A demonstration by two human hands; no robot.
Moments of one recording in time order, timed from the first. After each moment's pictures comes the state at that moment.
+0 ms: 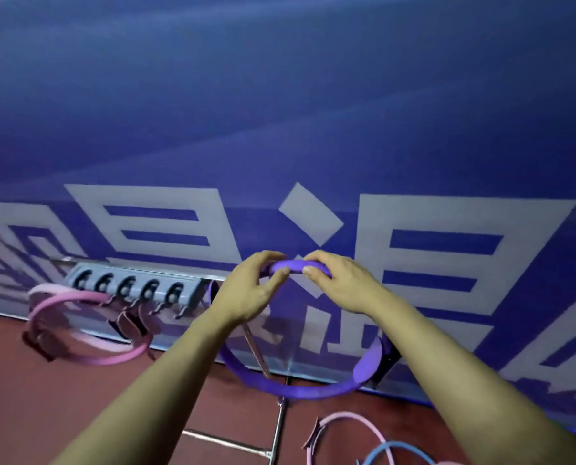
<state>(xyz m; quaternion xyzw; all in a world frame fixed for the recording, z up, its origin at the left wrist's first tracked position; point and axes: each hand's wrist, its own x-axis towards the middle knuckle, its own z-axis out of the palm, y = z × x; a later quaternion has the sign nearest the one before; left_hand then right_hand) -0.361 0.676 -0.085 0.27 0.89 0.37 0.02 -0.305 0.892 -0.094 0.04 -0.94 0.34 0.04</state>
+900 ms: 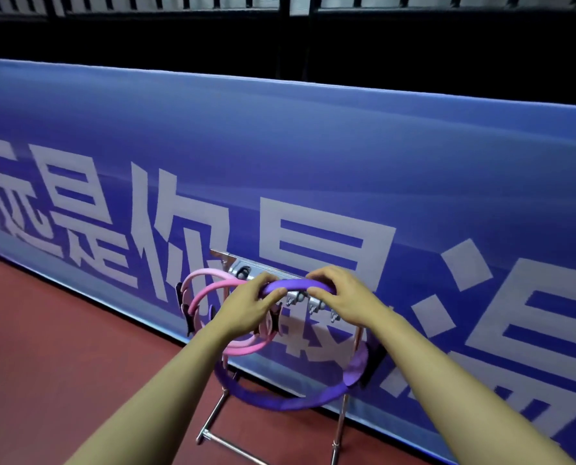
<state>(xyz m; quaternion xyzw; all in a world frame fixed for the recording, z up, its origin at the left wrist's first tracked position) -0.350 0.208 -0.058 0.22 0.87 0.43 -0.04 -0.319 0.449 -0.016 0.14 -0.95 0.27 0.07</state>
